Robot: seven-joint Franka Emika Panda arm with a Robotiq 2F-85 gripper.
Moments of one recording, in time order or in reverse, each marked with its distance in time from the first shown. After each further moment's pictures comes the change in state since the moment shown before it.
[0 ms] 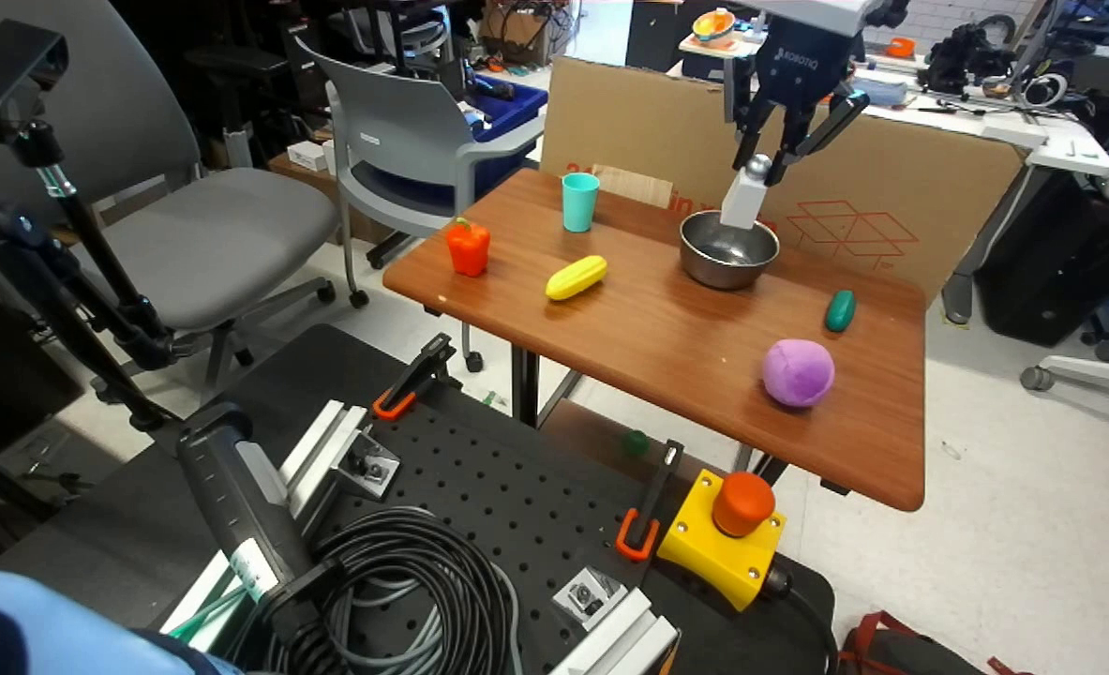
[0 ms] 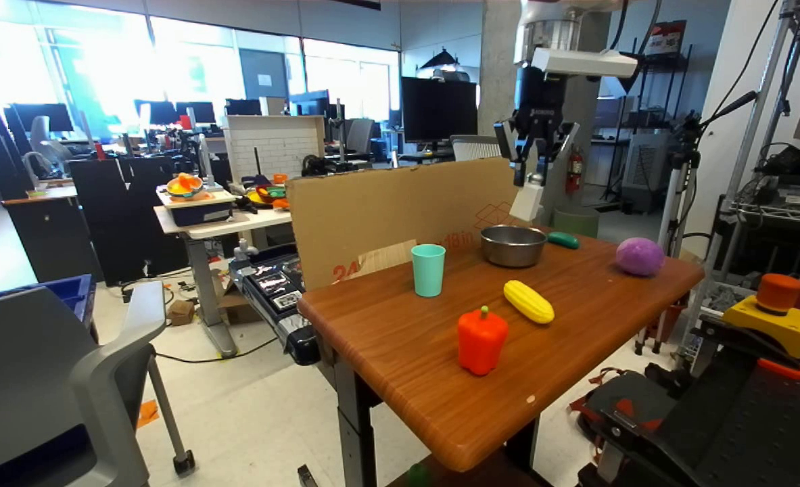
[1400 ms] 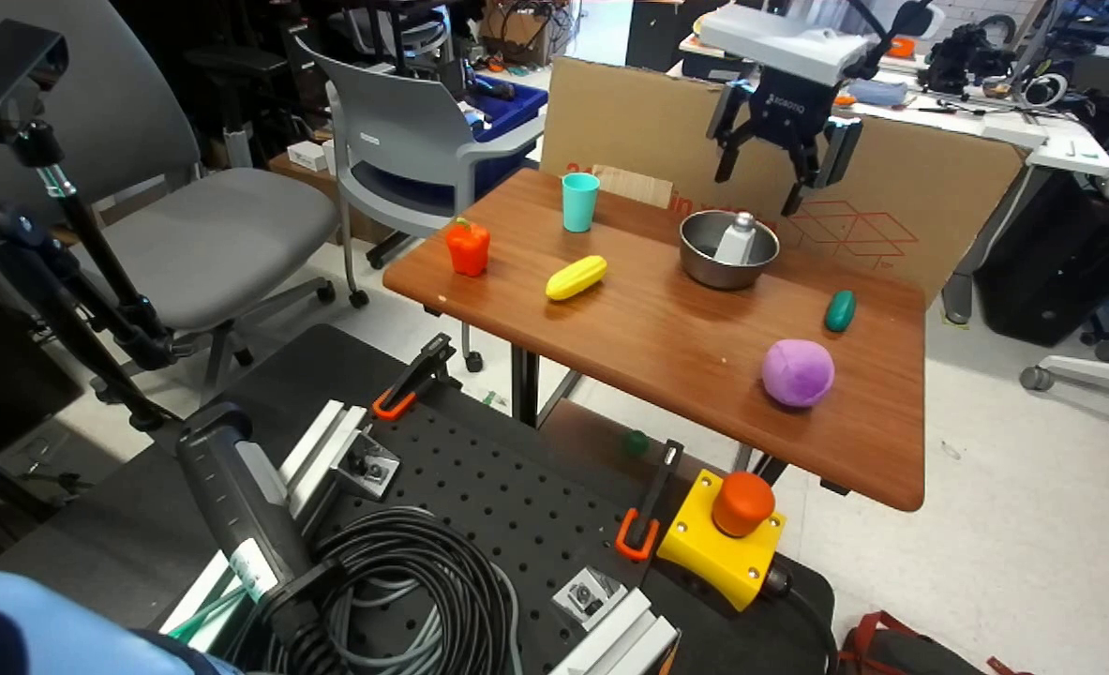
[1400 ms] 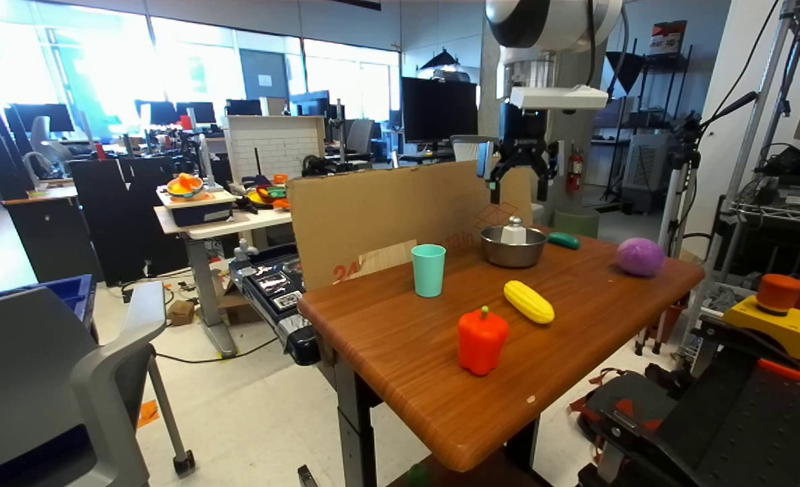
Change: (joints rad) arm -0.001 0.156 -0.001 0.147 -0.002 -0.048 0.028
